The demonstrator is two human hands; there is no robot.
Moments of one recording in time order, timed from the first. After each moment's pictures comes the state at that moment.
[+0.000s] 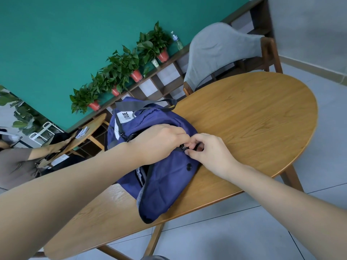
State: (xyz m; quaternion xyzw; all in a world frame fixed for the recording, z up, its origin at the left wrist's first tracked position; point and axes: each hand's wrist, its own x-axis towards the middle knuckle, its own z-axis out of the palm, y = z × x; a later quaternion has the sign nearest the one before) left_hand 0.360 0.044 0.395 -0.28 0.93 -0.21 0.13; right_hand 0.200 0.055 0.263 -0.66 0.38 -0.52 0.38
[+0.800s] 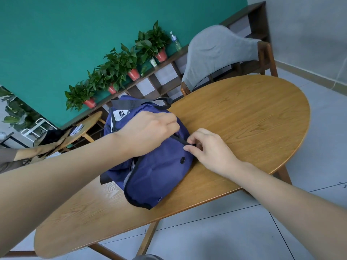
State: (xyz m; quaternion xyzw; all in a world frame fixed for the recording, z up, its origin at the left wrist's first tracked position) left_hand 0.354 0.063 0.429 -0.24 0.91 -0.33 0.10; right_hand 0.188 0.053 0.259 -0.73 0.39 -0.50 0.26
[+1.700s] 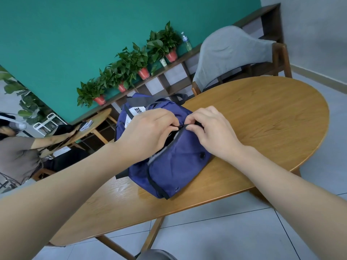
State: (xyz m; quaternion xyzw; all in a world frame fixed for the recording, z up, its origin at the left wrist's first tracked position) left_hand 0.380 0.102 0.431 -0.35 0.89 -0.27 -0.09; right_hand 0.202 0.046 0.307 -0.75 0.35 -0.55 0.11
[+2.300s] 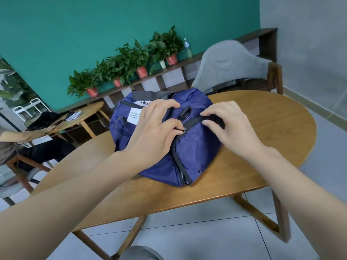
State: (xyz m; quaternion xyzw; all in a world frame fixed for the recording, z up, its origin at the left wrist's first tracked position) left_hand 0.383 0.117 0.400 -0.38 0.85 -0.28 -0.23; right_hand 0.160 0.052 0.319 -0.76 0.33 -0.56 0.05
